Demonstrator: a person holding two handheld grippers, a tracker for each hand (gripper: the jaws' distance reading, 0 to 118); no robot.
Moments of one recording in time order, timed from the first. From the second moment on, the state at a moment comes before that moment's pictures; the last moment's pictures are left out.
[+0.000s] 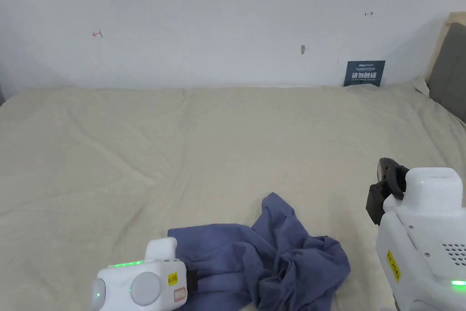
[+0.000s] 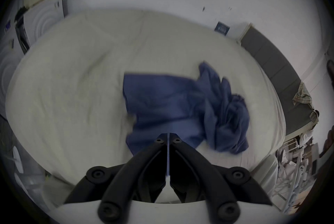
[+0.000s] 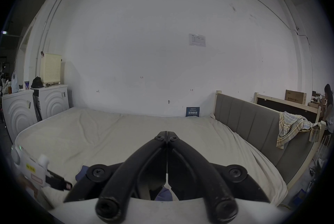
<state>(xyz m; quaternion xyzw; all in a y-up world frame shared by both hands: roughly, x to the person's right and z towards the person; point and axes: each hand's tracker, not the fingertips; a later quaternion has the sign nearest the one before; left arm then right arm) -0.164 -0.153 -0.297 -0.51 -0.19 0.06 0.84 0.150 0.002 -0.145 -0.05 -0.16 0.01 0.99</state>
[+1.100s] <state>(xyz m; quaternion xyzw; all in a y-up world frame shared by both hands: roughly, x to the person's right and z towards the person) -0.167 -0.167 -0.295 -0.47 -0.20 0.14 0.85 0.236 -0.137 -0.271 -0.37 -0.14 -0.06 0.91</state>
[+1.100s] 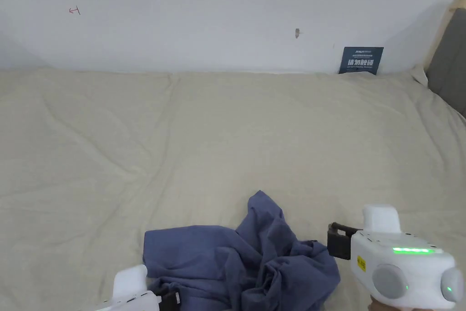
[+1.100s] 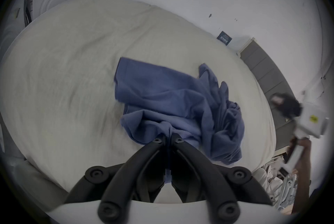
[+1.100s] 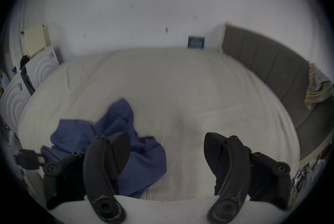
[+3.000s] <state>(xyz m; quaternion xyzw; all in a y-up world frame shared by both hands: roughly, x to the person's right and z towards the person) -0.238 0.141 -0.629 -0.20 -0.10 0.06 0.97 0.264 0.124 -0.462 -0.15 -0.14 -0.04 0.98</state>
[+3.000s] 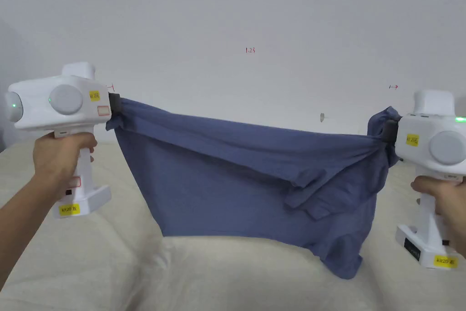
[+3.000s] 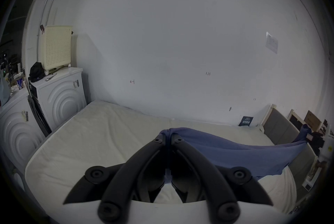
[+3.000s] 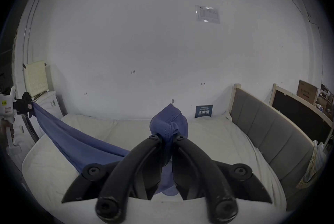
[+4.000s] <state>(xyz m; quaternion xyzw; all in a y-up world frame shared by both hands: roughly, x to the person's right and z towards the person) -0.320 -0.127 -0.351 -0.42 -0.09 0.06 0.90 0.220 -0.106 -0.241 -0.31 -0.16 -0.12 0.93</state>
